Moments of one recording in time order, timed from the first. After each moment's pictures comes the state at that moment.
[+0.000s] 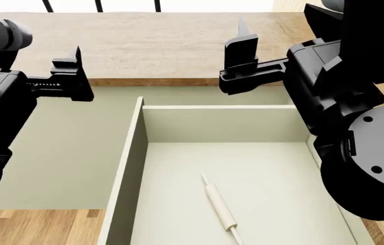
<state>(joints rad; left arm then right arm) -0.89 -0.69 -0.01 0.57 -1.30 -1.07 -0.71 1.25 0.52 -0.33 -0.63 1.55 1.10 1.14</state>
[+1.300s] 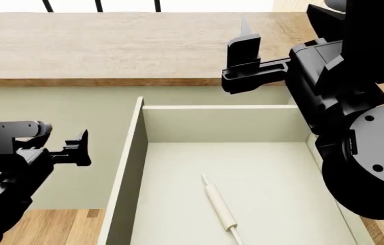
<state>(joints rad) -0.44 -0.69 0.08 0.02 -0.86 -0.53 -0.05 1.25 0.54 -0.35 -0.62 1.55 1.08 1.14</state>
